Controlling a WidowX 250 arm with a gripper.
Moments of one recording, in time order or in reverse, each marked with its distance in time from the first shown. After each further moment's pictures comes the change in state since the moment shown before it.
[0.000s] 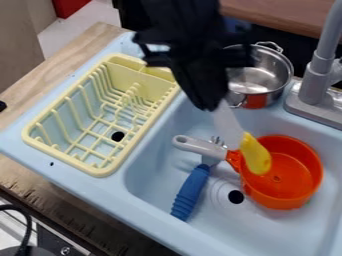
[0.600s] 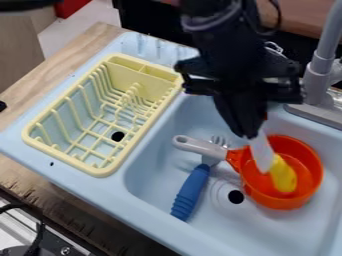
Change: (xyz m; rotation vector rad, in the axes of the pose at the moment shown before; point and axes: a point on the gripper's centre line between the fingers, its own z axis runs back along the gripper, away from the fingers) arm 0.003 -0.019 -0.031 0.020 0.002 -0.007
